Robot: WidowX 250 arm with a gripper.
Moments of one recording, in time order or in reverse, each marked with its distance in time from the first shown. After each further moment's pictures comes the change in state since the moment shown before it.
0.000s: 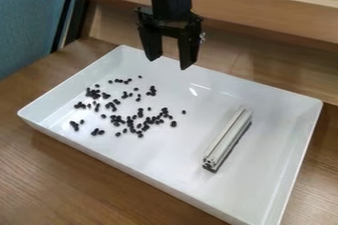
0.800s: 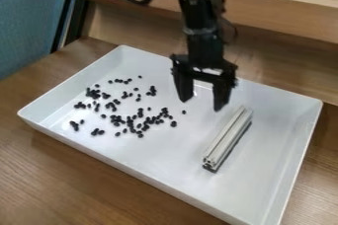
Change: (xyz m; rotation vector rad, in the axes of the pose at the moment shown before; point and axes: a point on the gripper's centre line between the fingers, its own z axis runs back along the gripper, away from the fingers) arm 0.011 -0.053 -0.073 -0.064 0.056 -0.003
